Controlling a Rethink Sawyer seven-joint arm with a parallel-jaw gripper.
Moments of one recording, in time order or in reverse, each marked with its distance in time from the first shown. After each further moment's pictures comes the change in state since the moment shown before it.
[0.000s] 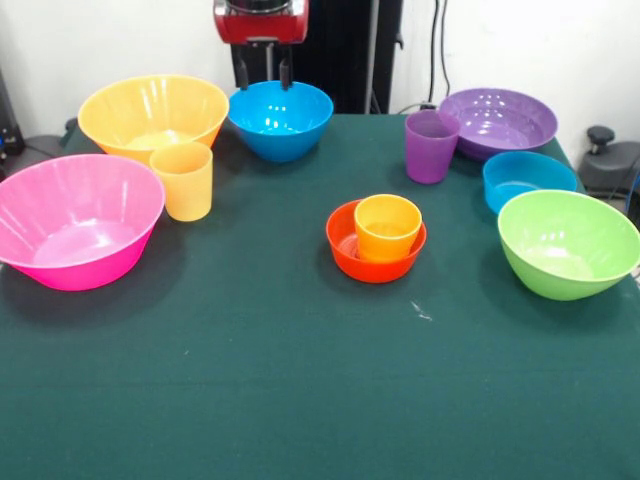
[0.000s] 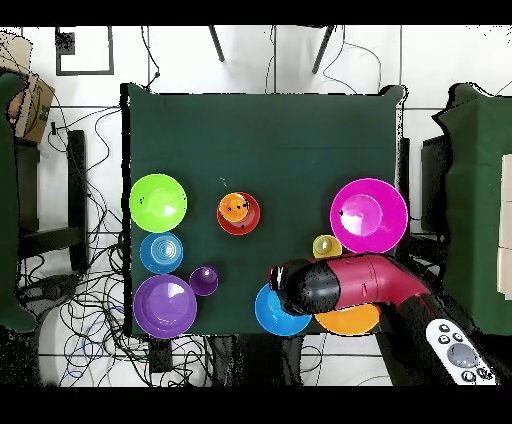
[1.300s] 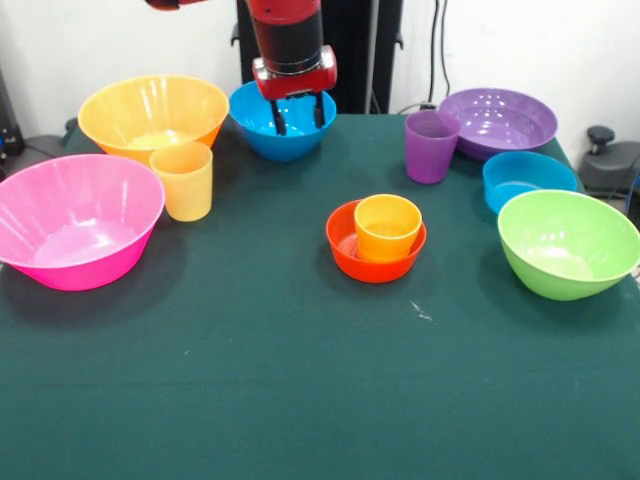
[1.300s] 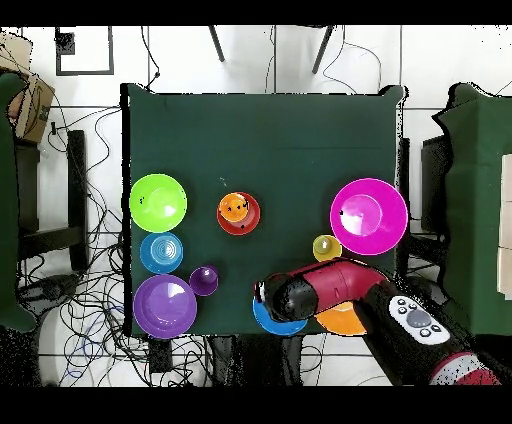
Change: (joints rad) arm 0.040 0.258 -0.048 -0.017 -0.191 -0.164 0.000
